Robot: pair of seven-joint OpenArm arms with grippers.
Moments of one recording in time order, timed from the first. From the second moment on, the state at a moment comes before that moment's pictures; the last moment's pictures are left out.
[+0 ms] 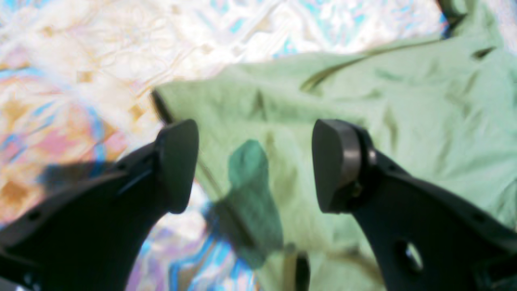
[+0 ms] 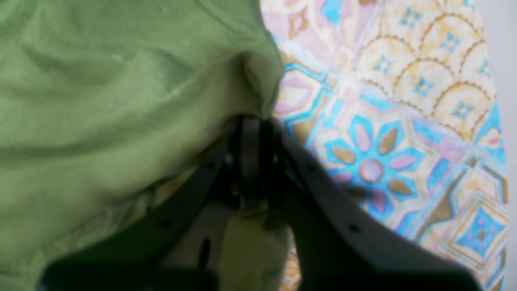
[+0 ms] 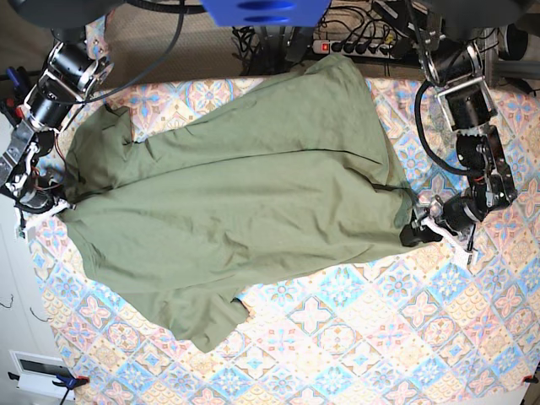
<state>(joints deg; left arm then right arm) -17.4 -19.4 -22.7 61.5 -38.6 -32.8 56.1 17.7 24.0 37.1 61.9 14.0 26.1 -61.9</state>
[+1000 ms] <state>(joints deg) -19.5 -19.5 -22.7 54.3 -39.1 -32.9 51.2 17.8 22.7 37.1 61.9 13.9 26.1 -61.8</state>
